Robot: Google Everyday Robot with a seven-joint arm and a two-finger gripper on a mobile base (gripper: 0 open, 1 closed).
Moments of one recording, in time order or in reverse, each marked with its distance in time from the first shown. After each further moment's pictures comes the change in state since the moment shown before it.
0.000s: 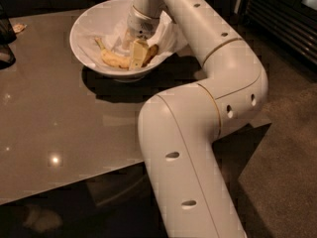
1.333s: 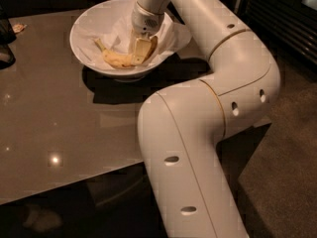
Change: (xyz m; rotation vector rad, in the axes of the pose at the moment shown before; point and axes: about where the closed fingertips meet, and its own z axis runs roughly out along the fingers) arm 0.011 0.000 -0.017 0.047 0.044 0.027
